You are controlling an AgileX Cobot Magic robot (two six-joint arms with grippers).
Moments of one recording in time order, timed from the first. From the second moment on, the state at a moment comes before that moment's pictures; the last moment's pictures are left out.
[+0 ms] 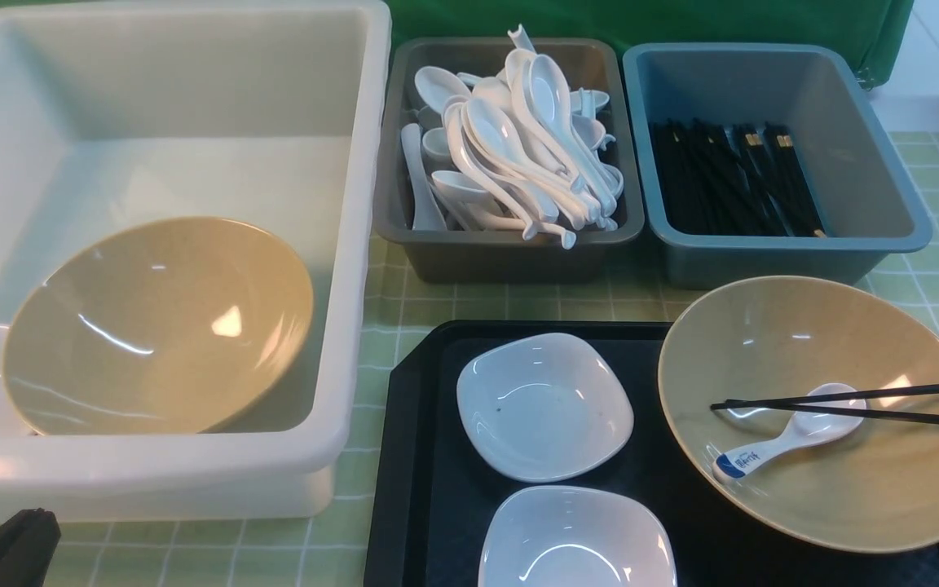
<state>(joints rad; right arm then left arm) -0.05 -0.01 0.01 -0.07 0.28 -0.05 -0.07 -0.01 0.03 -0.06 0.32 0.17</state>
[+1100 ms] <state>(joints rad) -0.05 -0.01 0.03 -0.07 0.10 -0.05 -0.07 -0.01 0.03 -0.16 0.15 0.17</state>
